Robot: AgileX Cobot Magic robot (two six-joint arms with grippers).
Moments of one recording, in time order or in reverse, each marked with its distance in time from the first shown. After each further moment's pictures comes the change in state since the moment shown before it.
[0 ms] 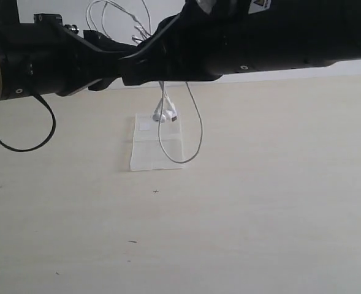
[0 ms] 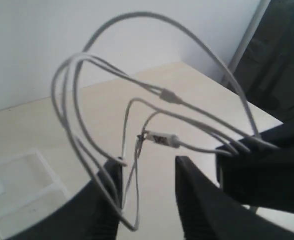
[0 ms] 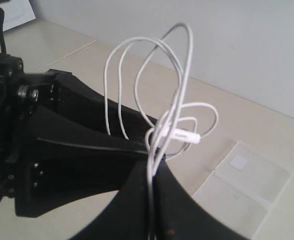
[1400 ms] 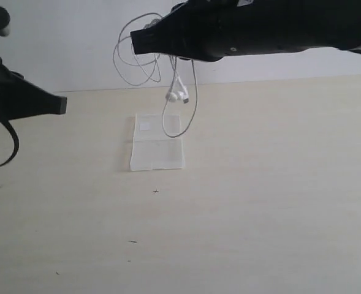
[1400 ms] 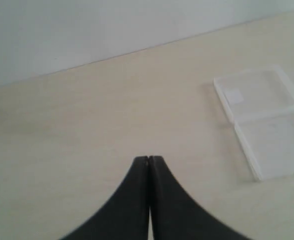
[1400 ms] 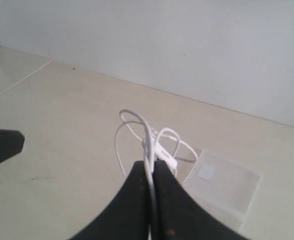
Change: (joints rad) left arm 0.000 0.018 0.046 -0.030 0.741 0.154; right arm -0.098 0.144 -0.084 -0.048 -0.083 0.115
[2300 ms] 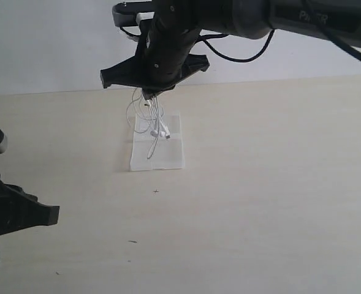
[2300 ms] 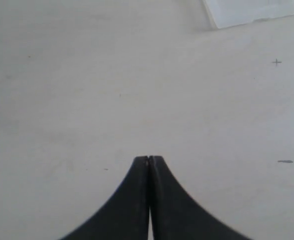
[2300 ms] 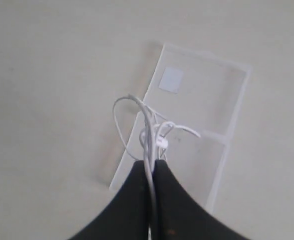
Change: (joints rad) left arm 0.000 -0.081 0.376 -0.184 -0.237 -0.029; right arm 0.000 0.619 -0.763 -0.439 0.719 0.548
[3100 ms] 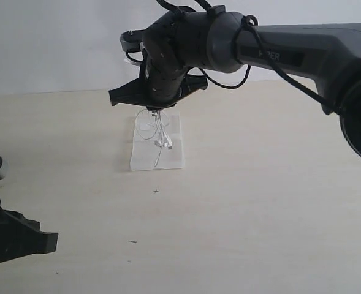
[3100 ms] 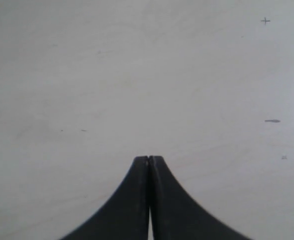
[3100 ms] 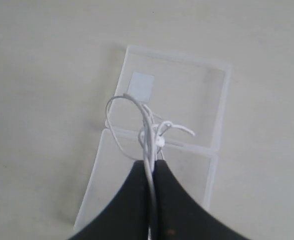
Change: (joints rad) left arm 0.000 -0.002 0.087 -0.025 -0.089 -0.004; right arm 0.000 0.125 -0.025 -0.166 -0.067 0.191
